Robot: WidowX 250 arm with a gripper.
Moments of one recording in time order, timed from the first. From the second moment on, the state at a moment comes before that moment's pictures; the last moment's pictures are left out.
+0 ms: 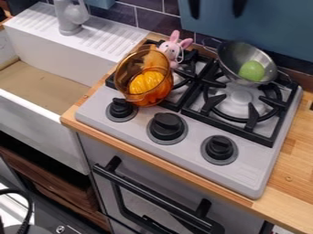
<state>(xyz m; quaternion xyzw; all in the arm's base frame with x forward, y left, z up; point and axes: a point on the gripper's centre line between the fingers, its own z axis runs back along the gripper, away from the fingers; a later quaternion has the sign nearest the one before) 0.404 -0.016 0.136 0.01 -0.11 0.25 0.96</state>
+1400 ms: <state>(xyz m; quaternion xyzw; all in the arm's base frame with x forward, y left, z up) 0.372 -0.023 0.064 0.00 -0.08 0.25 0.96</state>
